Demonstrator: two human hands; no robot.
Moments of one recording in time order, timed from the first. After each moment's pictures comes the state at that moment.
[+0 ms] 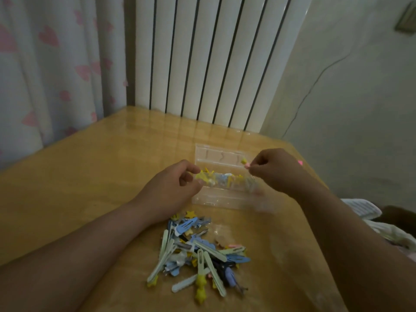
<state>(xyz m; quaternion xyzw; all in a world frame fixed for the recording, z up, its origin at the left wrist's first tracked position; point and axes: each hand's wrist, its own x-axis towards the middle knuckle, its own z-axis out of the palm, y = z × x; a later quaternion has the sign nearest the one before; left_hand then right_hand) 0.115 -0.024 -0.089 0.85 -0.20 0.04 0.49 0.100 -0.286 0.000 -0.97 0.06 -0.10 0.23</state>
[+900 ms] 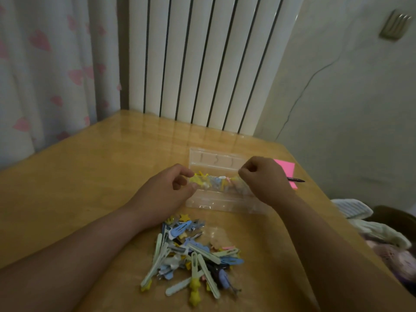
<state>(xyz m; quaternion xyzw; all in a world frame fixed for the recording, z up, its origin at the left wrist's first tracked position) 0.116 -0.023 -0.090 0.84 -0.20 0.04 0.50 0.101 -0.281 -0.031 -0.95 0.06 -0.20 0.24</state>
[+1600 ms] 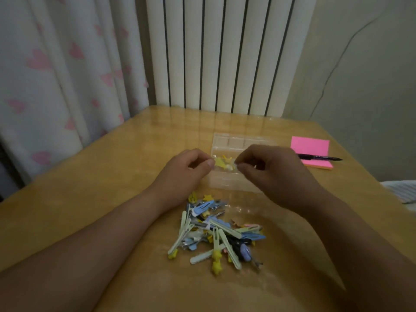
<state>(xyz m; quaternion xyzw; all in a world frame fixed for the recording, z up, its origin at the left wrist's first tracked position) 0.100 -0.019 -0.079 0.83 -0.19 0.07 0.52 0.044 -0.249 -0.032 -0.92 -0.16 -0.20 0.28</state>
